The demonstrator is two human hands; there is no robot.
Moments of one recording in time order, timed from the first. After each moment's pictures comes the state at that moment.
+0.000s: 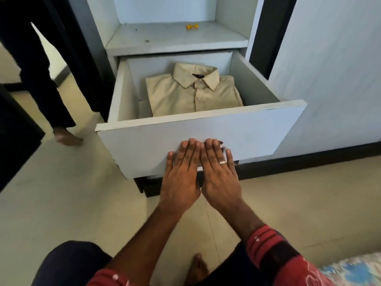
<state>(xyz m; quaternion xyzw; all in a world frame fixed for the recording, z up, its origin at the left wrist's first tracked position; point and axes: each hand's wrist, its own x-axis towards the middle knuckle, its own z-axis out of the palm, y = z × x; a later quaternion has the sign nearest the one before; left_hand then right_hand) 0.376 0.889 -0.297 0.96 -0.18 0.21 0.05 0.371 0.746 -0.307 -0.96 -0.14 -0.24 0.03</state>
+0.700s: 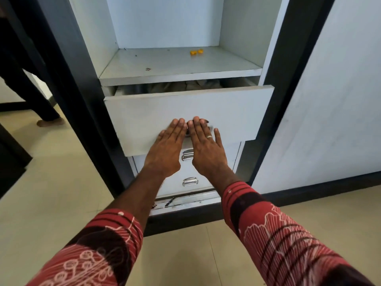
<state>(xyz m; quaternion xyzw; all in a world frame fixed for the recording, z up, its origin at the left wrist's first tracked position) 0.595 0.937 -0.232 0.97 -0.19 0.12 0.01 0.584 0.779 -0.242 -0.98 -0.12 -0.16 0.04</state>
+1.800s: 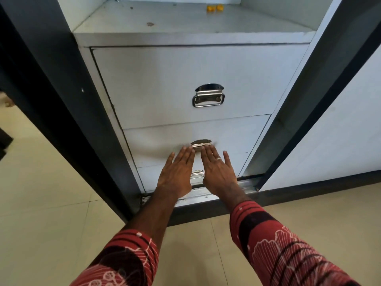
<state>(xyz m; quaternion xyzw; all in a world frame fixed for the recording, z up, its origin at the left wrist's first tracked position) 0.645 0.939 -0.363 0.98 -0.19 -0.06 -0.01 0.641 0.781 -0.371 -0.99 -0.10 0.02 0.00</state>
